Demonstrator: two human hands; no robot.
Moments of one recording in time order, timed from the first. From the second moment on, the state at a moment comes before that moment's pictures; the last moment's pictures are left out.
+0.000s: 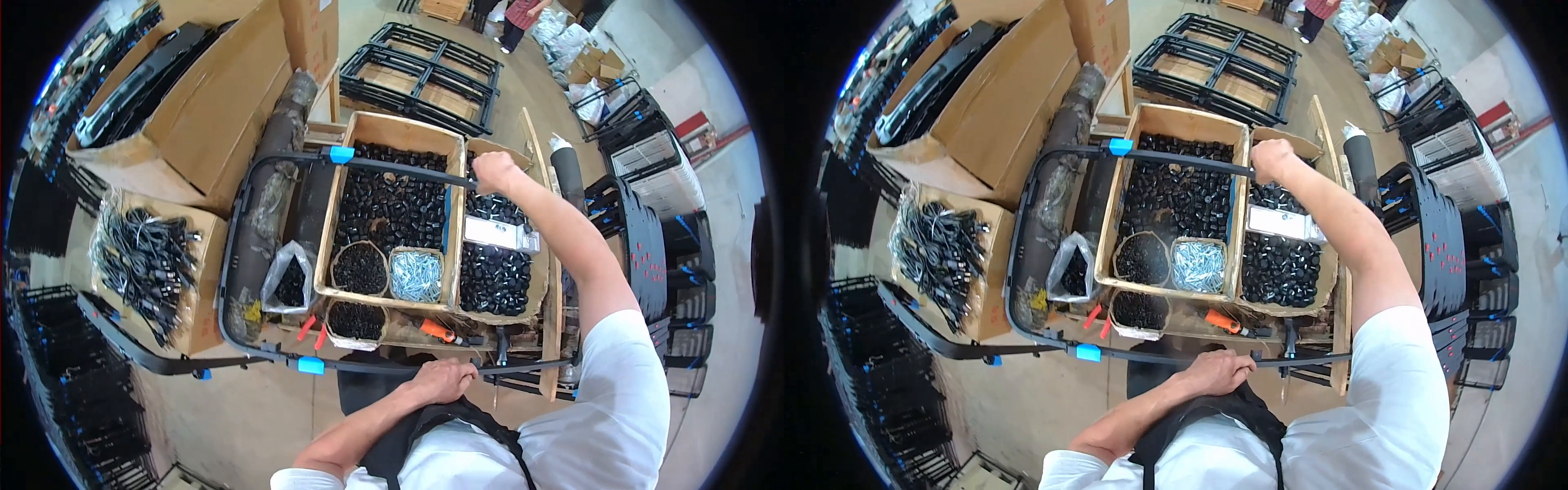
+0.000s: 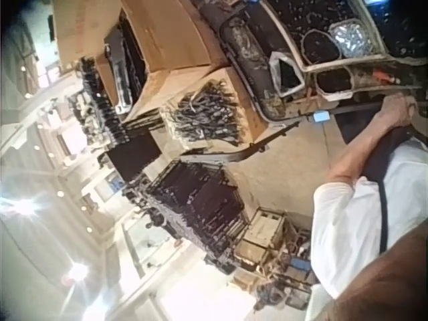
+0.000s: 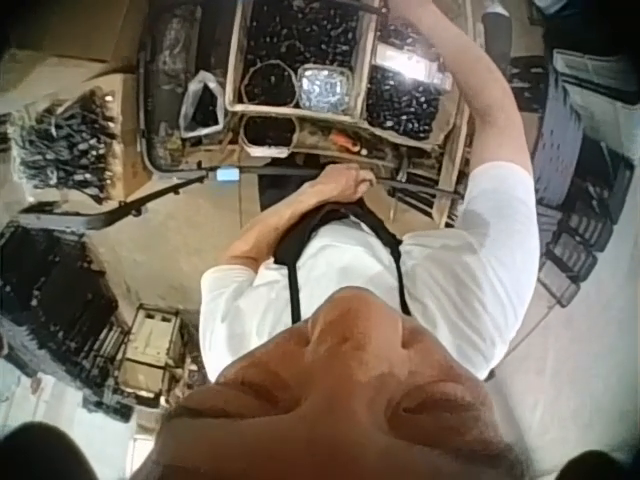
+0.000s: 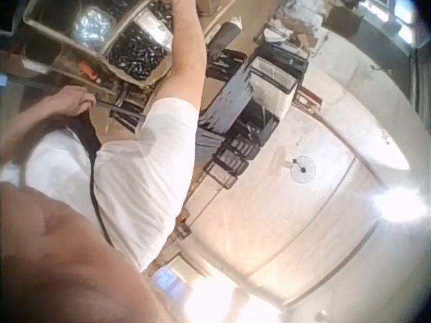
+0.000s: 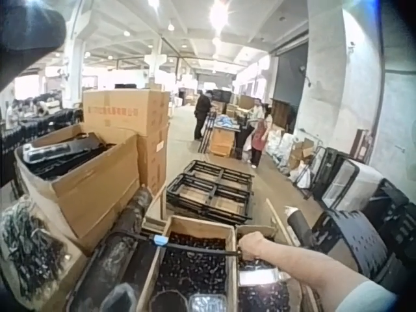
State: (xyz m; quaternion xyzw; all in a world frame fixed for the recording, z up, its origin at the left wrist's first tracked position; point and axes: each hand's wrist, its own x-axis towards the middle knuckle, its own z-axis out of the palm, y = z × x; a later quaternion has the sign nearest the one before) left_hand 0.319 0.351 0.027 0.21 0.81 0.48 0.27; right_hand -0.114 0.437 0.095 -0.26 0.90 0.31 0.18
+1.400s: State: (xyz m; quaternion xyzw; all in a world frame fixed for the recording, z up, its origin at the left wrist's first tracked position) left_hand 0.332 0.346 0.026 0.13 0.79 0.51 0.30; right_hand -0.099 0.446 0.109 -0.26 0.92 0.25 0.14
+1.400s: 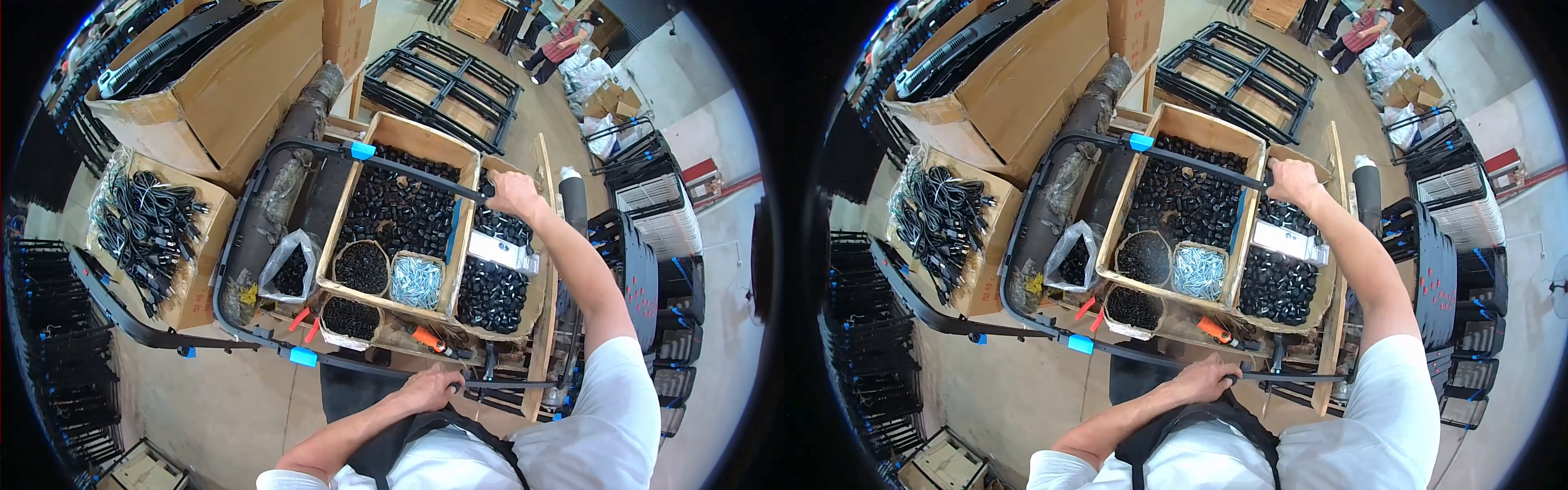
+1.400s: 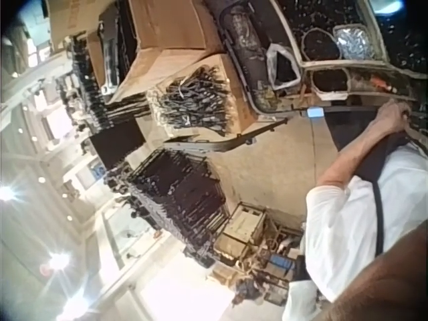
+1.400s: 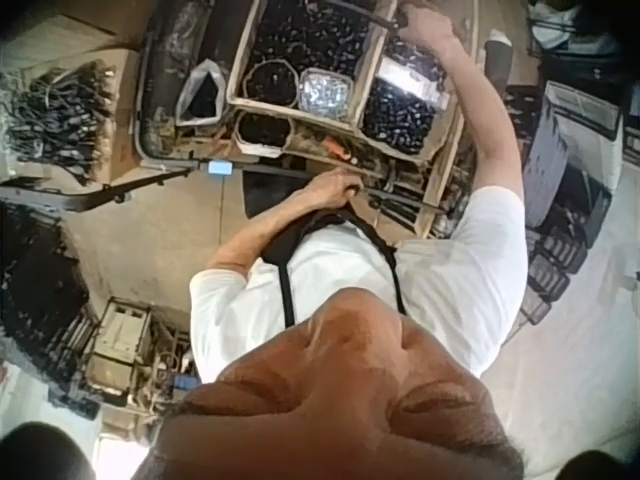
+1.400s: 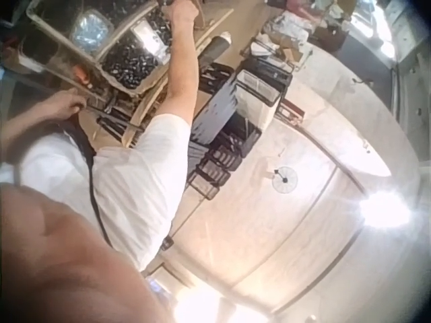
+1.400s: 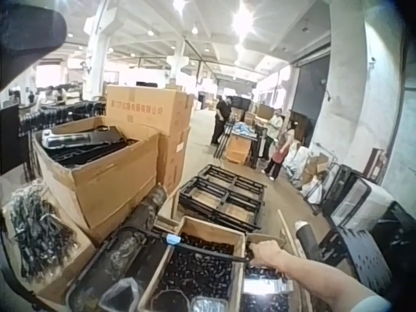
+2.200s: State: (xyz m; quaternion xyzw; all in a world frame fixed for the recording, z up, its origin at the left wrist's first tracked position) left_hand 0.330 0.351 0.032 0.09 0.81 0.50 0.28; right_hand -0.100 0.467 0.069 -0.25 0.94 0.24 0.02
